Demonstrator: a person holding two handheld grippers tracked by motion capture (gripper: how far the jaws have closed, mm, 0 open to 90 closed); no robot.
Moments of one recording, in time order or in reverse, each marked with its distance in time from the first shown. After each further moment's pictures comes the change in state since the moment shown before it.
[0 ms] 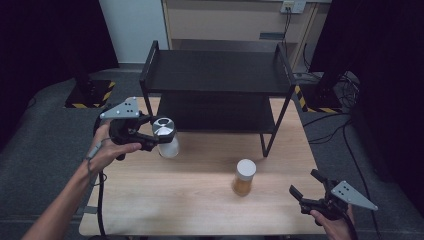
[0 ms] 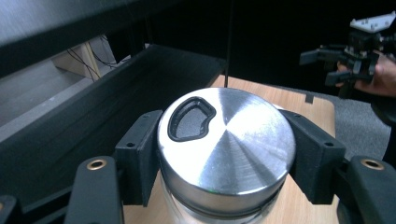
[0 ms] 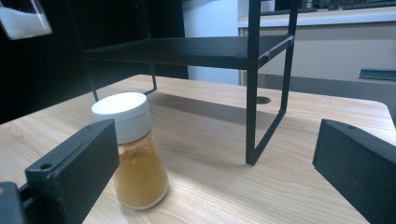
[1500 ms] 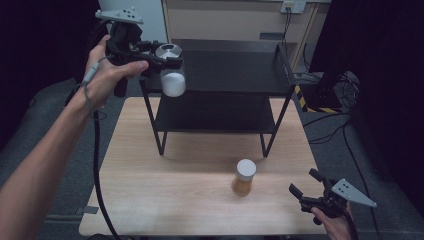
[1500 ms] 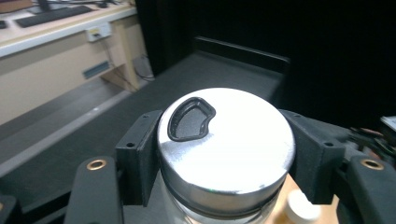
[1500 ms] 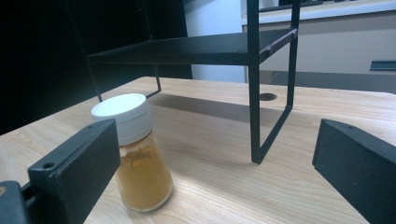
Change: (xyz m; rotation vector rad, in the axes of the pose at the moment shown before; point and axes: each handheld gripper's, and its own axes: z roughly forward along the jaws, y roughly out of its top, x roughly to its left) left arm 0.022 0.161 -0.008 -0.014 0.166 -0.056; right arm -0.009 -0.004 0.005 0.001 0.021 0.048
